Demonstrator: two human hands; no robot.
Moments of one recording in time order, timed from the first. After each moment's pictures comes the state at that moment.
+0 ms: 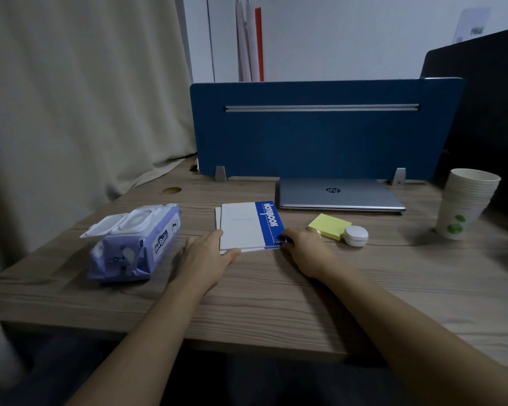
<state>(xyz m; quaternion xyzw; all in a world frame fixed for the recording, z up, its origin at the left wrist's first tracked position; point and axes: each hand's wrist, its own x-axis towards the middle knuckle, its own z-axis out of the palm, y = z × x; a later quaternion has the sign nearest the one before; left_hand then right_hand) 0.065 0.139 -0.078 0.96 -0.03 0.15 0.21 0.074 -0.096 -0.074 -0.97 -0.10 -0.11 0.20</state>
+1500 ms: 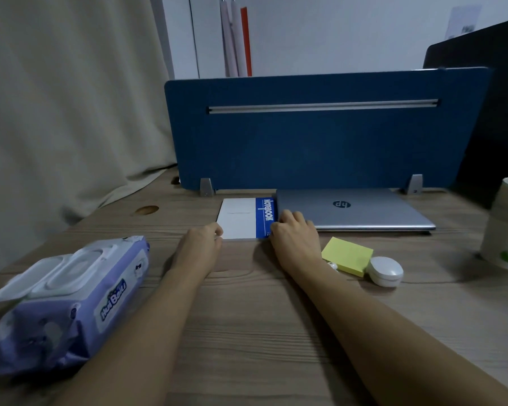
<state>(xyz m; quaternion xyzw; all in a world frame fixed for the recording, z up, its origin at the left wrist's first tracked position) 0.217 0.122 -0.077 0.95 -0.06 0.20 0.22 0.190 -0.080 -0.073 -0.96 -0.06 -0.27 0.02</state>
